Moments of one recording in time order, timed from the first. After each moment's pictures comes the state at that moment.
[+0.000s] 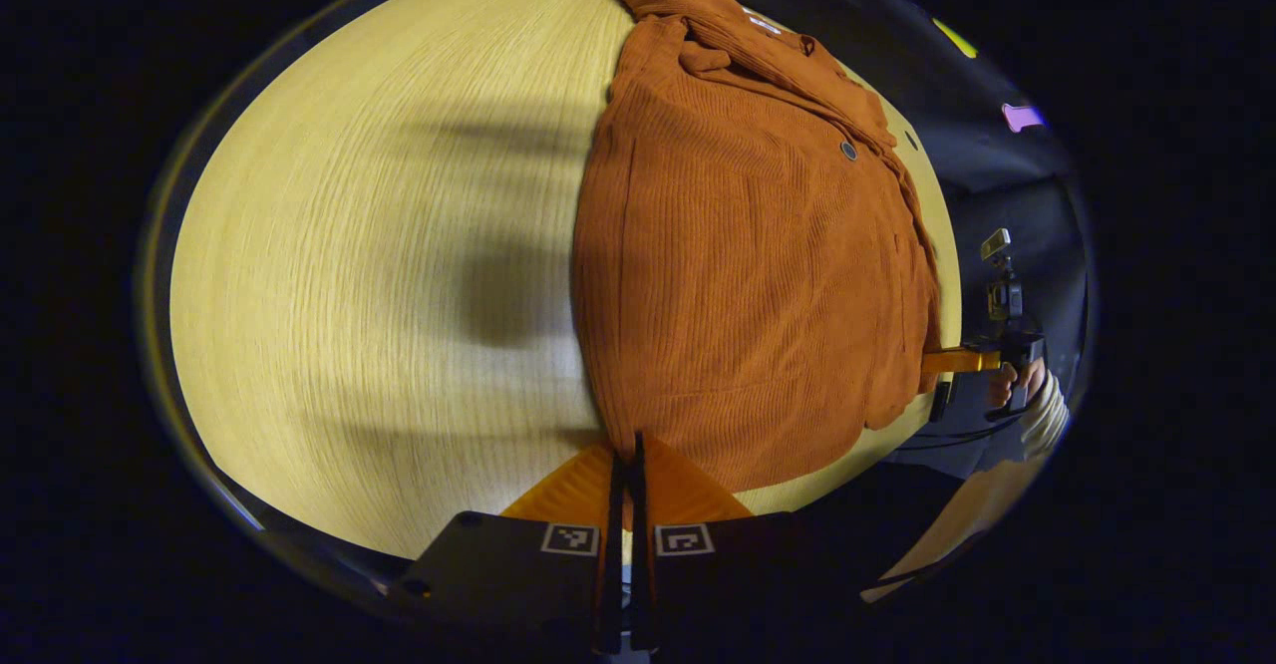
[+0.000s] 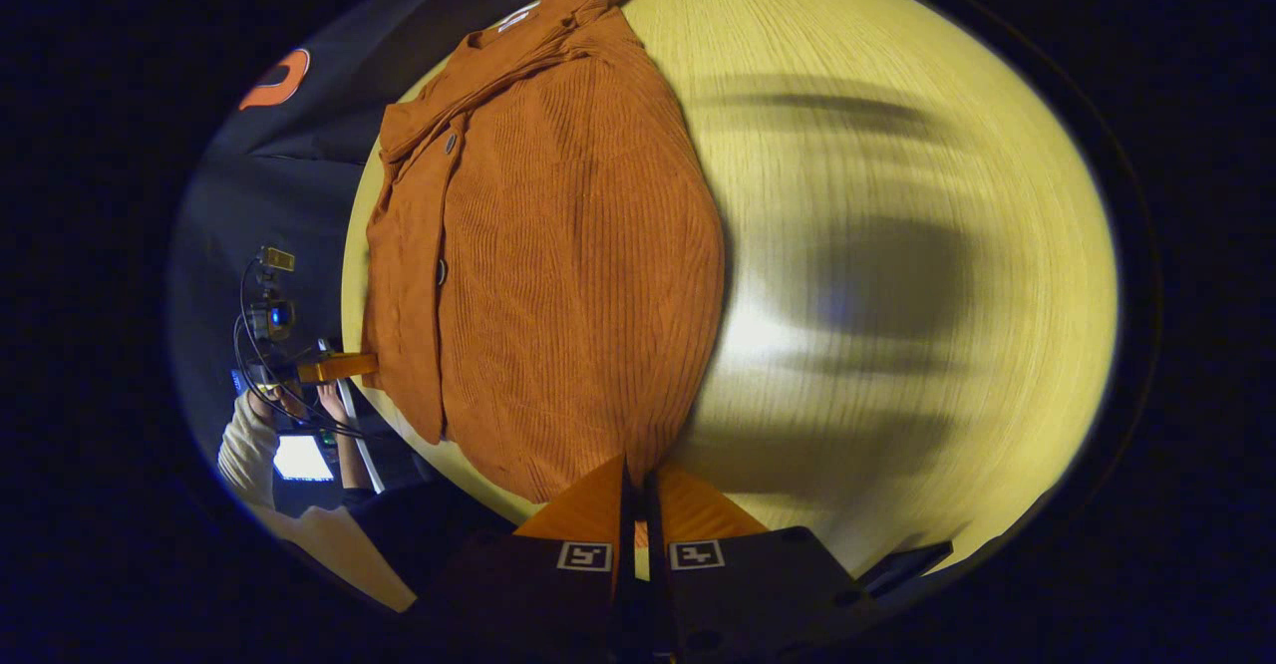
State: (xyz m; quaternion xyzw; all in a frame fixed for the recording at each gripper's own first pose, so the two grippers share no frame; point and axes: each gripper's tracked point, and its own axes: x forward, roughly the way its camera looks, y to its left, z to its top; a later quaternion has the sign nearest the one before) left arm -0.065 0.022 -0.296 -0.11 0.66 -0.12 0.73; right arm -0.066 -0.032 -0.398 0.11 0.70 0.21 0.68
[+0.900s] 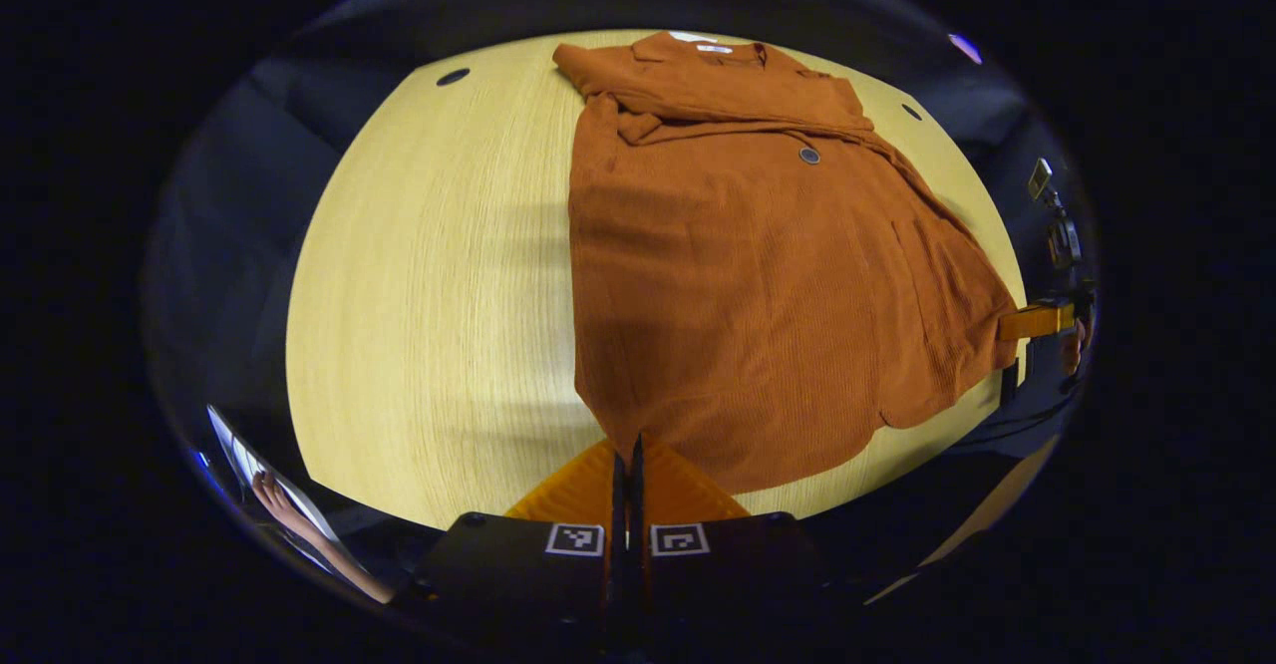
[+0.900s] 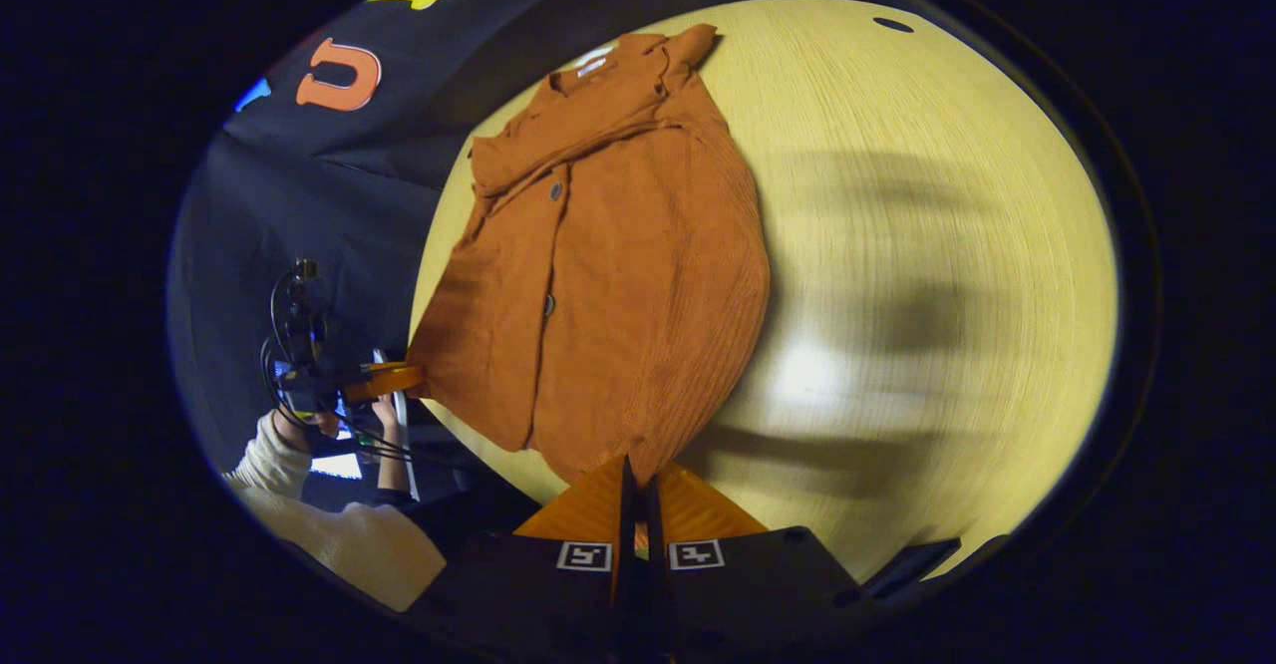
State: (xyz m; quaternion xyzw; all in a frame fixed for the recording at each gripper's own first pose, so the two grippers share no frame) left arm -0.049 0.010 -0.217 0.06 0.59 -0.07 0.80; right arm -0.054 -0.010 -0.322 0.17 0.62 0.28 0.72
